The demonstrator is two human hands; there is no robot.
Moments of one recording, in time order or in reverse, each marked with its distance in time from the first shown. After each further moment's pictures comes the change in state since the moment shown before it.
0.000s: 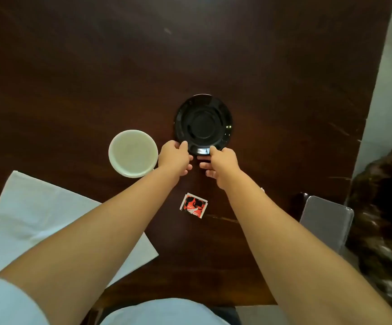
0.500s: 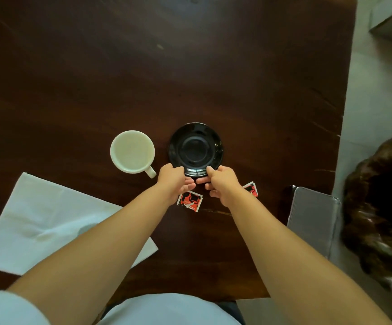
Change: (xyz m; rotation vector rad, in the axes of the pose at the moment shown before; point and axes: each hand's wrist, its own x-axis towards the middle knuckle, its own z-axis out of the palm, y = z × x) left_hand -0.053 -0.035 0.000 -0.300 -0.123 -0.135; right_hand -0.049 0.040 -0.038 -0.056 -0.095 -0.006
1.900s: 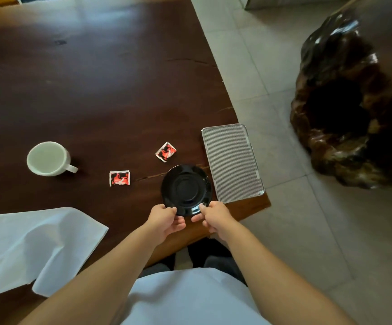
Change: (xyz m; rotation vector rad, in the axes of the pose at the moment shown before) left_hand -0.154 -0.209 0.070 0.492 -0.117 -0.053; right_hand -0.122 0.266 -0.144 0.200 0.120 0.051
